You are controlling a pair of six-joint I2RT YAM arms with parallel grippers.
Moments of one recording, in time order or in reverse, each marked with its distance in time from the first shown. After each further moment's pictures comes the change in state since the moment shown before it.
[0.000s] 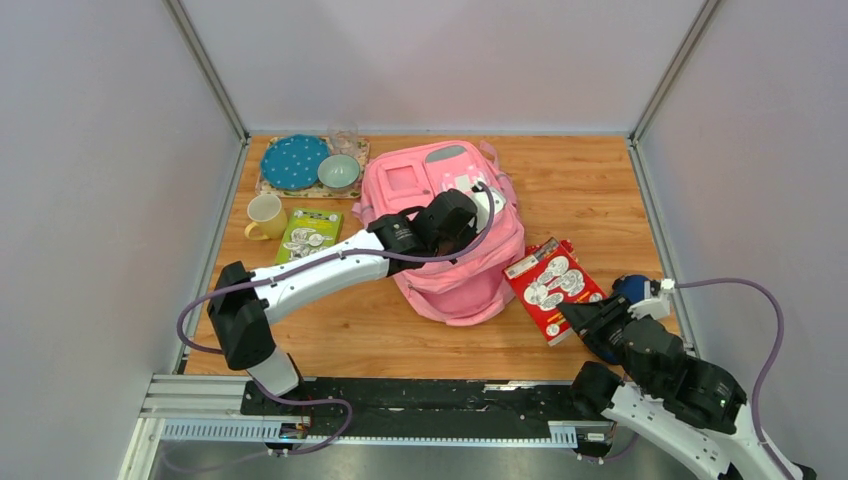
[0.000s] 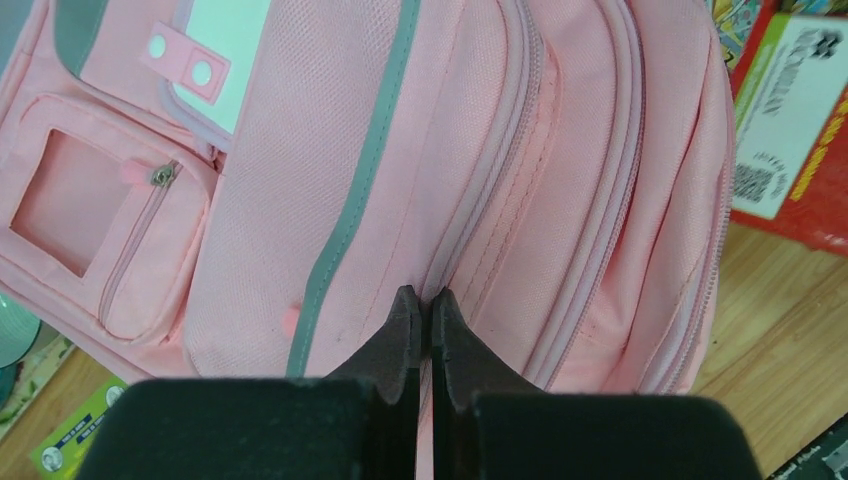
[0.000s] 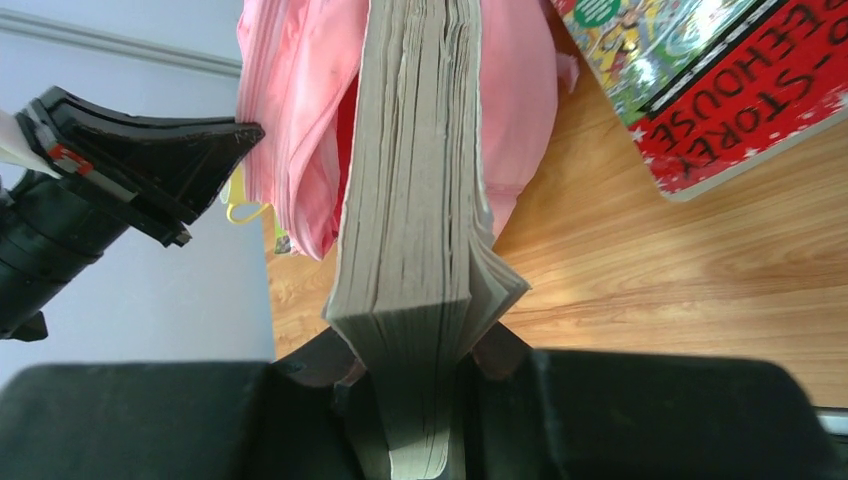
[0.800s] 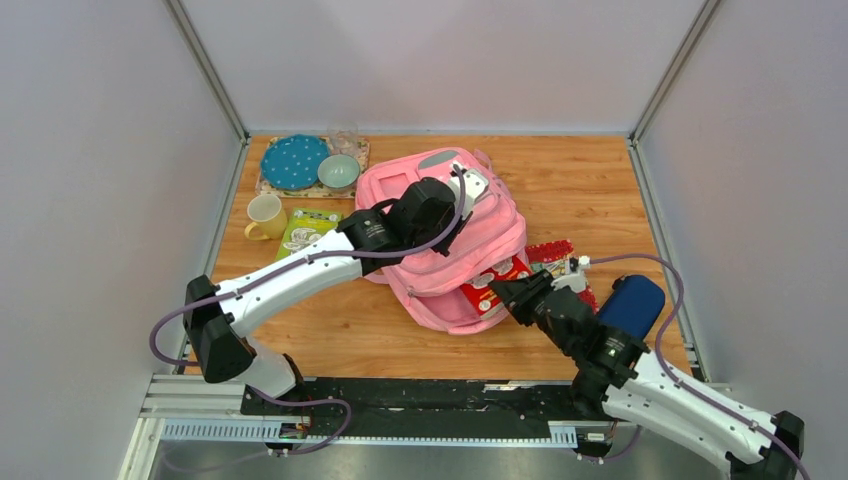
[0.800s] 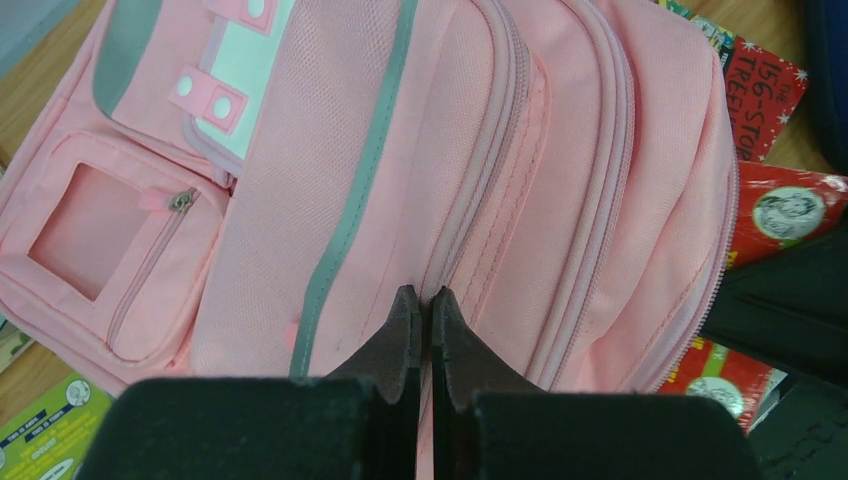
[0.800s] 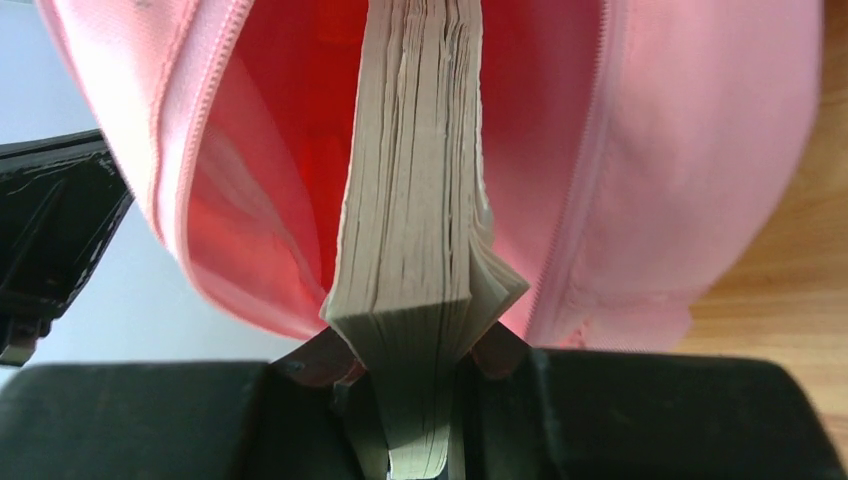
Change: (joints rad) left arm 0.029 -0.130 -0.001 -0.019 0.071 -0.104; right arm 0.000 0.364 -0.344 0.780 -0.146 0.107
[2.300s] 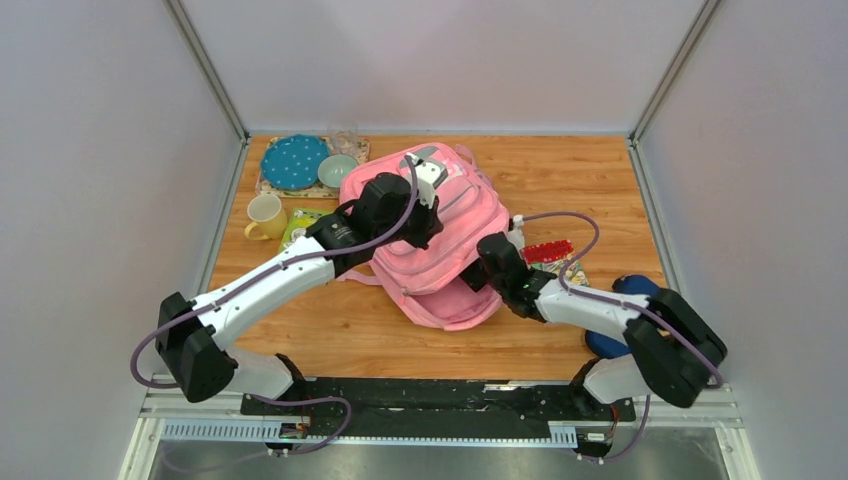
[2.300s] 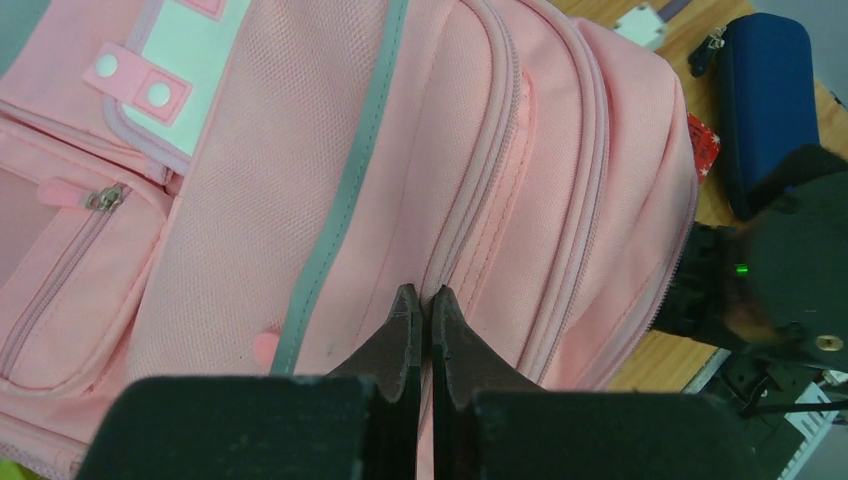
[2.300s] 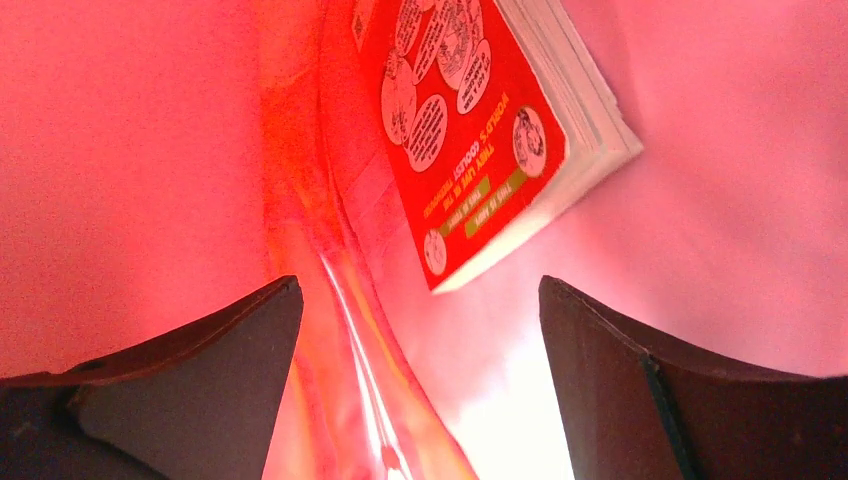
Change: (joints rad) left arm 0.172 -0.133 -0.210 0.171 0.218 -0.144; right arm -0.157 0.995 0.260 0.620 -0.203 0.001
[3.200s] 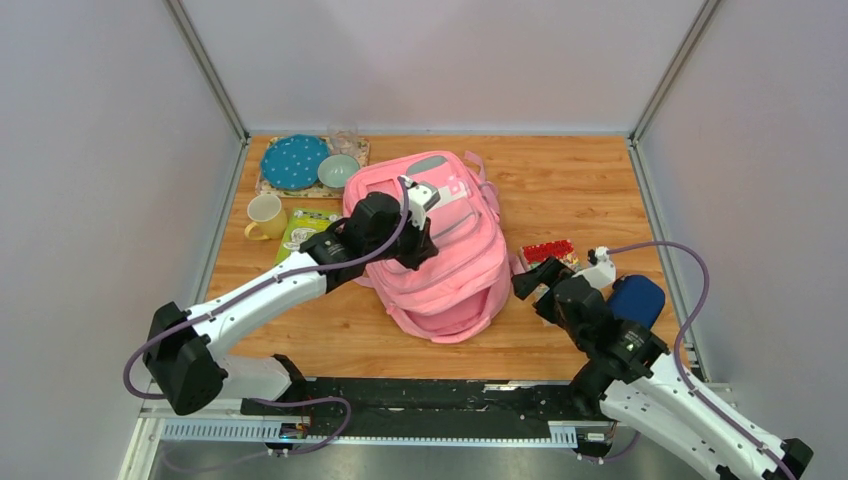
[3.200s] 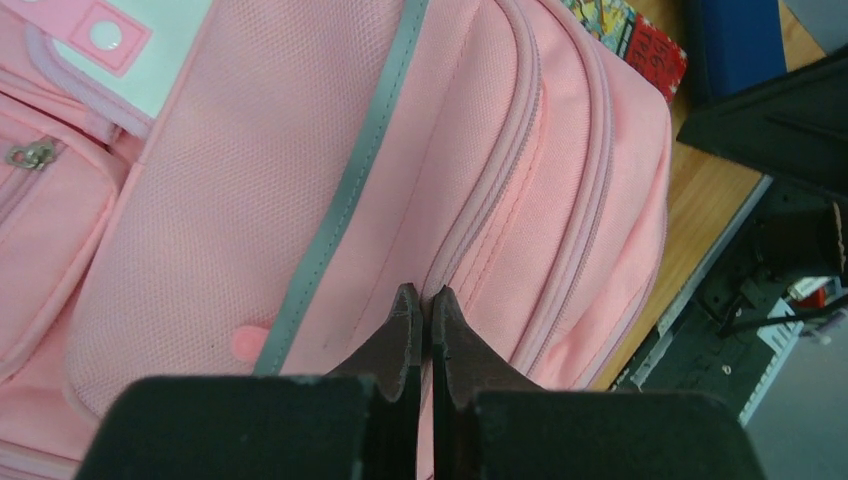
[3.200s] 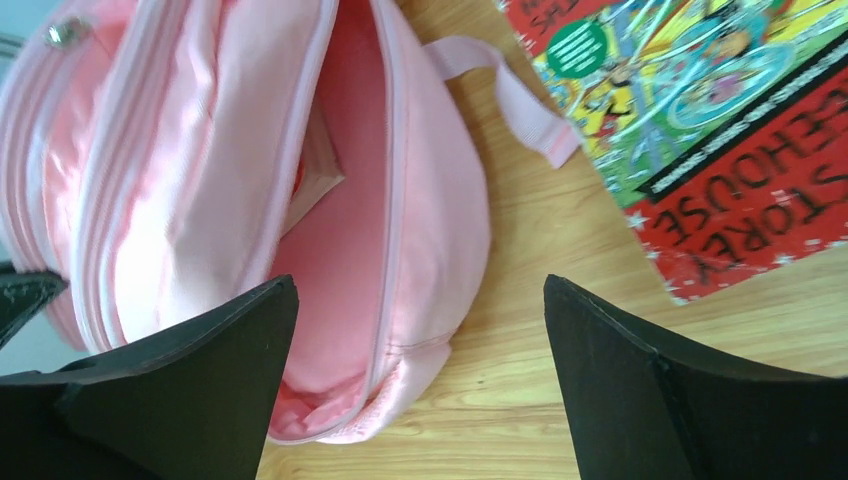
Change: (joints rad) left arm 0.028 -0.078 -0.181 0.076 0.129 -0.026; right arm 0.004 -0.946 -0.130 -0.908 0.257 -0.282
